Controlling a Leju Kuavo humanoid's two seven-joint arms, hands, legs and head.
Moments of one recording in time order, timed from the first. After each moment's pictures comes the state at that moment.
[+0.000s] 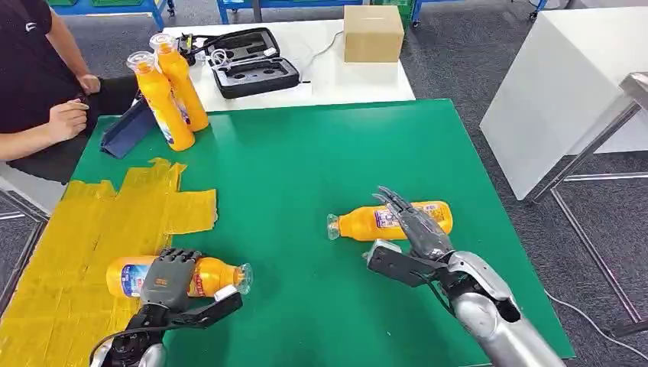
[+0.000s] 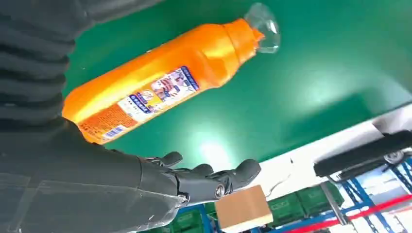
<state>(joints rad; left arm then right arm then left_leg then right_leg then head) -0.02 0.06 -0.17 -1.28 -1.37 0.26 0.12 -0.13 -0.39 0.46 -1.70 0.52 0.09 0.06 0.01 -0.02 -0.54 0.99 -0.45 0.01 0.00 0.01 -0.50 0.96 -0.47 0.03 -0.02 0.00</state>
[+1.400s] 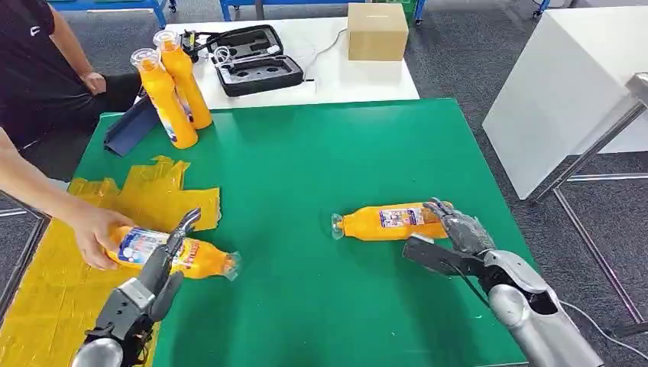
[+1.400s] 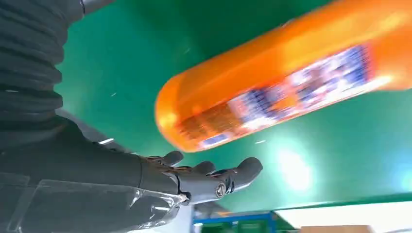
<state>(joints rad) 0.09 0.06 -0.10 -1.65 -0.18 -0.13 -0.31 -0.15 -0.48 0.34 -1.50 0.62 0.14 0.11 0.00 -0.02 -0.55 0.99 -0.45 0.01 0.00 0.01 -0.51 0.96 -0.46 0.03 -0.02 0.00</state>
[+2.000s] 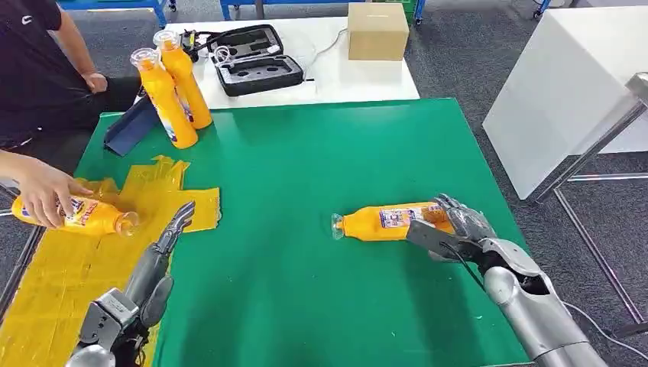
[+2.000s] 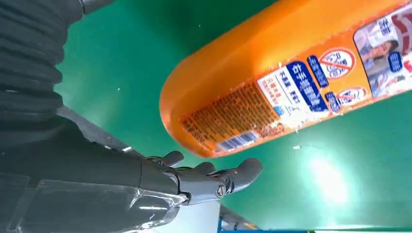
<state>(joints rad) 0.11 0.04 -0.11 -1.75 -0.18 -0.13 -0.31 -0.25 -0.43 0.33 -1.31 0.67 0.15 0.12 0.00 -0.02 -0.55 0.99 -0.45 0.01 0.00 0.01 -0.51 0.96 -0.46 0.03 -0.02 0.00</state>
